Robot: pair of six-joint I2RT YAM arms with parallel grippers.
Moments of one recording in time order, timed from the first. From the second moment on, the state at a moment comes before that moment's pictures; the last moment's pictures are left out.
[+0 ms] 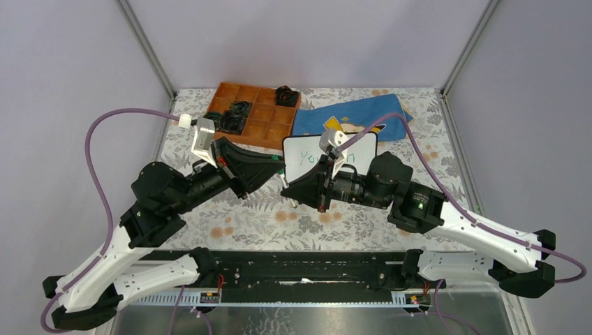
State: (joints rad) left arm -0.94 0.76 1.15 -0.15 0.18 -0.46; right arm 1.16 1.04 1.18 -0.13 -0.17 0.29
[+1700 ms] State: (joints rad) left arm -0.95 0.78 1.01 -0.13 0.20 -0.57; right arm 1.16 0.90 0.98 0.01 -0.02 0.39
